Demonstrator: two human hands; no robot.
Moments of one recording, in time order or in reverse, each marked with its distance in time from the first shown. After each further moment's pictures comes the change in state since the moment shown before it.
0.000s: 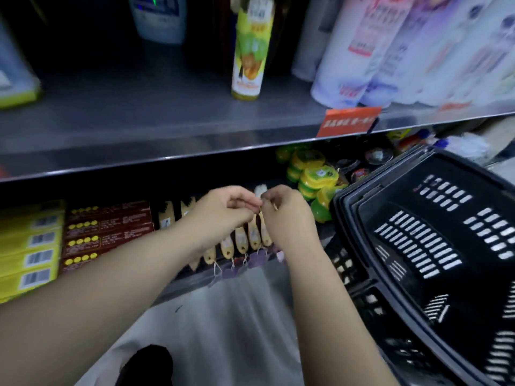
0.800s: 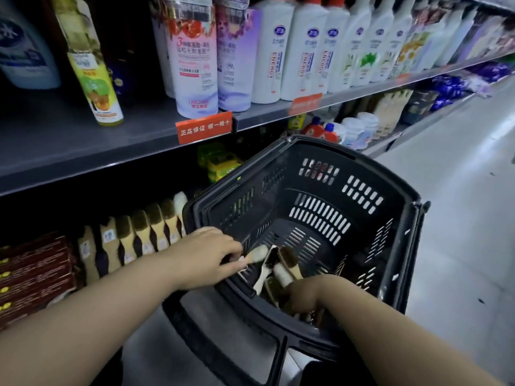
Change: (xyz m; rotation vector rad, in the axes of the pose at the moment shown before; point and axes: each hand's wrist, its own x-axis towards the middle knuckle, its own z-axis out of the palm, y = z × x) left_hand -0.037 0.042 0.153 1.248 -0.505 0.513; right_hand -0.090 0.212 -0.140 -0.448 -1.089 0.433
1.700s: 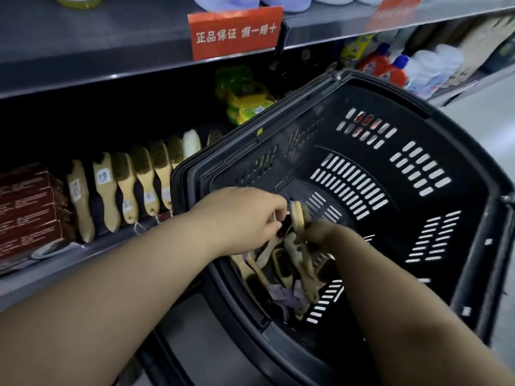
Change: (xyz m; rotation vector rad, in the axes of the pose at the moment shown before) left_hand 0.047 -0.020 0.010 -0.322 -0.050 -0.193; right_hand 0.133 0.020 -0.055 0.669 0.225 0.106
